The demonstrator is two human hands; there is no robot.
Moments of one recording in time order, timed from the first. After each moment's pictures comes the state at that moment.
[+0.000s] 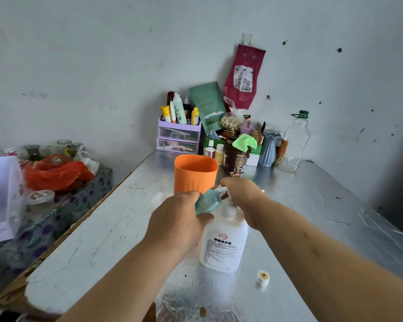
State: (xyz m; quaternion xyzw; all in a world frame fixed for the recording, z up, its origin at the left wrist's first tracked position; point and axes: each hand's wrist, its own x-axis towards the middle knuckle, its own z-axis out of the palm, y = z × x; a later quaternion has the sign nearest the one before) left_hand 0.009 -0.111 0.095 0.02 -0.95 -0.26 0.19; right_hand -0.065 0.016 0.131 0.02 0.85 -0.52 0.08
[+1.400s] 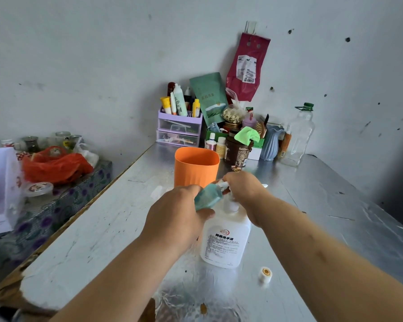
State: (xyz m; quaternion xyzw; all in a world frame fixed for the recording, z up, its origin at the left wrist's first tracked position) left_hand 0.005 -0.115 0.092 0.01 -0.94 -0.27 0.19; right_hand -0.079 0.013 0.124 -0.01 0.86 -0.50 0.07
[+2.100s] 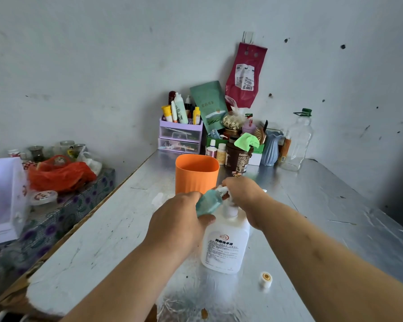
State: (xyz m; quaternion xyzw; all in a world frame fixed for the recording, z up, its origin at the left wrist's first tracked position) left_hand 0.009 -0.109 0.096 0.02 -0.95 -0.26 0.19; right_hand -0.077 0.015 0.128 0.00 0.86 -0.50 0.07
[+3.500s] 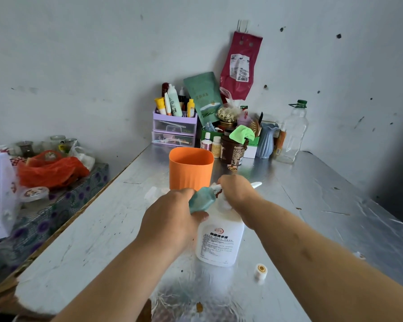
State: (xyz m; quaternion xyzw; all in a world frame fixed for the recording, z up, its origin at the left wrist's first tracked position) left_hand 0.006 -0.111 0.088 0.03 -0.95 -0.26 0.17; right_hand -0.081 0.017 0.115 -0.06 0.91 -0.40 0.05
